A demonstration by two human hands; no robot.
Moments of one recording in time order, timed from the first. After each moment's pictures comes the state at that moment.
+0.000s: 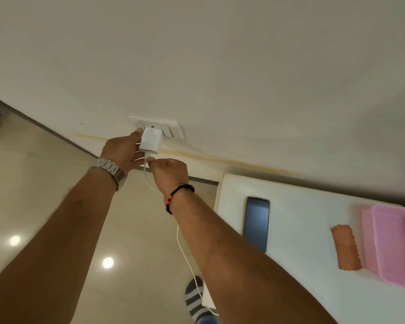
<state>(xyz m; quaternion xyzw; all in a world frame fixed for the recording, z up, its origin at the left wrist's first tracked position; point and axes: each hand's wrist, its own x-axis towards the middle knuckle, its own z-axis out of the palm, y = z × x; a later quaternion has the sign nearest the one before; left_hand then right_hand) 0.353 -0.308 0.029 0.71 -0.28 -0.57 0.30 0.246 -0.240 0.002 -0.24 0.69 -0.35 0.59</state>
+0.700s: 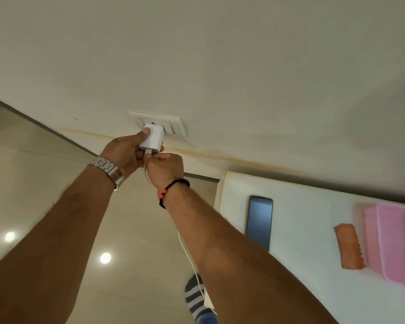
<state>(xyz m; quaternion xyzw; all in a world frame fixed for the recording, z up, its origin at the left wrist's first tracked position) 0.366 -0.317 0.001 0.61 -0.32 -0.67 0.28 0.264 -0.257 -0.011 -0.22 0.70 -0.35 0.58</state>
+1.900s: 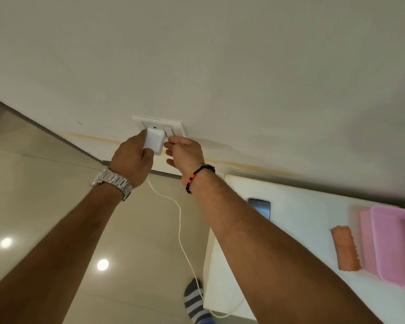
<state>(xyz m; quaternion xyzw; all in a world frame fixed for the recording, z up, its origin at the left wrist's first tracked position) 0.352 -0.289 0.014 0.63 -0.73 -0.22 0.12 0.208 -0.272 0.018 -0.16 0.63 -0.42 0.63</state>
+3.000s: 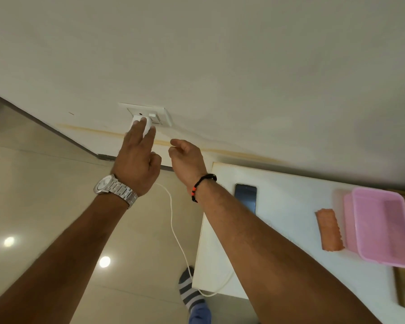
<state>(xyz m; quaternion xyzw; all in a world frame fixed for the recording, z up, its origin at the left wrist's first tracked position) 0.324 -0.225 0.041 0.56 -0.80 -0.18 0.11 0.187 -0.208 0.016 -0.32 0.66 -0.38 0.57</state>
